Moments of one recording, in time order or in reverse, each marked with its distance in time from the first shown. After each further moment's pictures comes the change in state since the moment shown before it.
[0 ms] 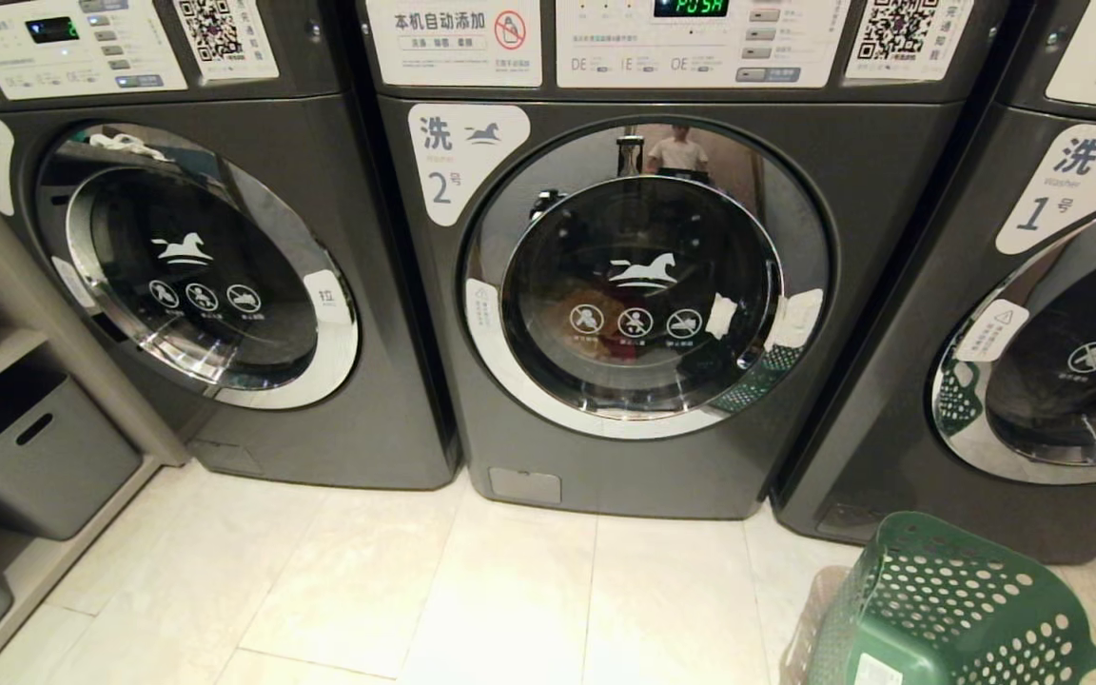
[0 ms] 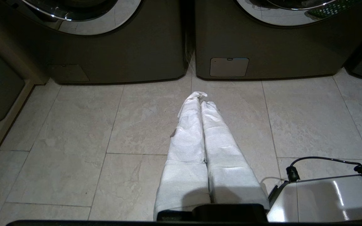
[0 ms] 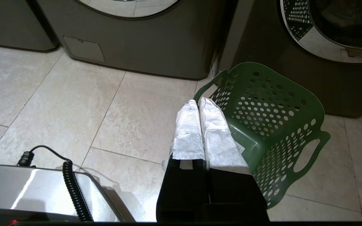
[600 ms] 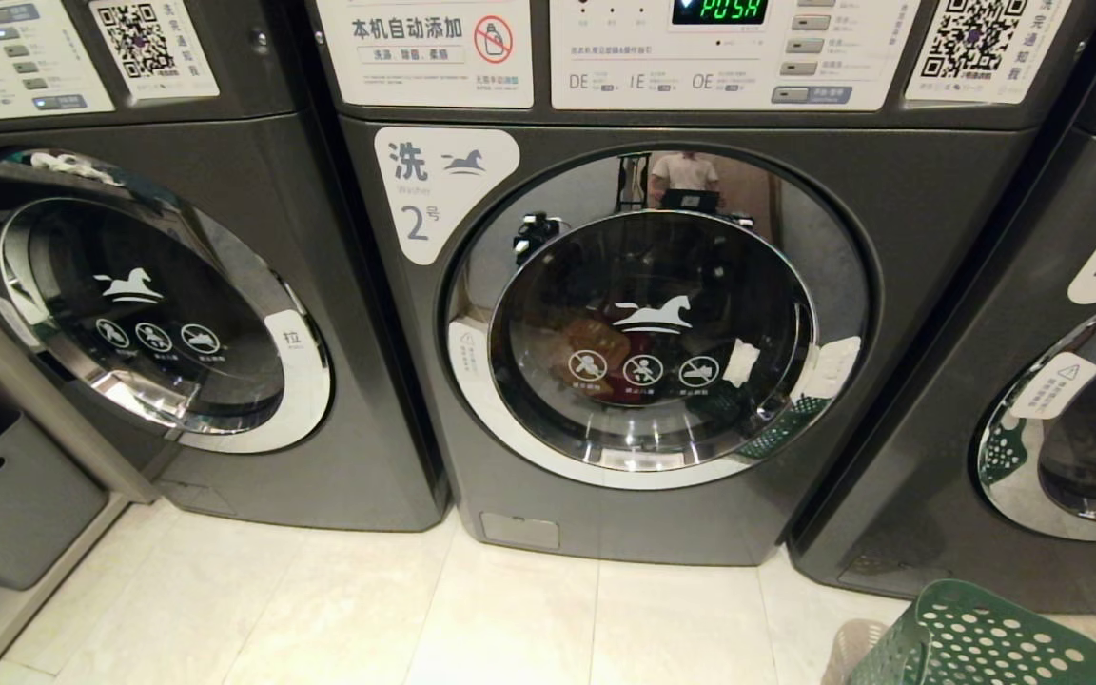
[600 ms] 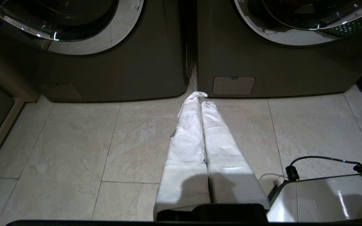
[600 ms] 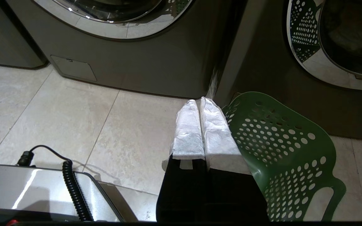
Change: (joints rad) left arm 0.000 0.000 0.000 0.000 0.000 -0.004; right arm 0.000 0.000 0.000 0.000 0.000 0.001
